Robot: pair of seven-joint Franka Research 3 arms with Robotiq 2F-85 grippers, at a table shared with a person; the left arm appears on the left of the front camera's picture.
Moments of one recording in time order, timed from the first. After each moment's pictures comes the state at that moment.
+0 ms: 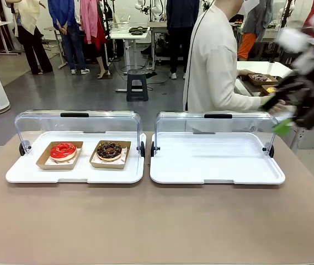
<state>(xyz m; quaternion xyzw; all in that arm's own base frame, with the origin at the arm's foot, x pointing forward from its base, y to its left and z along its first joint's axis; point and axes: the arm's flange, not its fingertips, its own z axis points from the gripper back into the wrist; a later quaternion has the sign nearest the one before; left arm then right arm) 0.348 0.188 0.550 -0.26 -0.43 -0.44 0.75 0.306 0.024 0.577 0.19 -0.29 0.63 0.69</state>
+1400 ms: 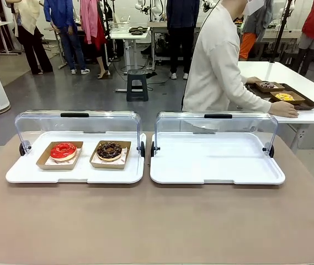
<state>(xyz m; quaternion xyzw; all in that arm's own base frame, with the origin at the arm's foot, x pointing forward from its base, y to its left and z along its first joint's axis) 0.348 0.188 0.551 -0.26 -0.43 -0.44 0.75 0.234 -0.175 0.462 0.37 -0.44 0.44 0.69</state>
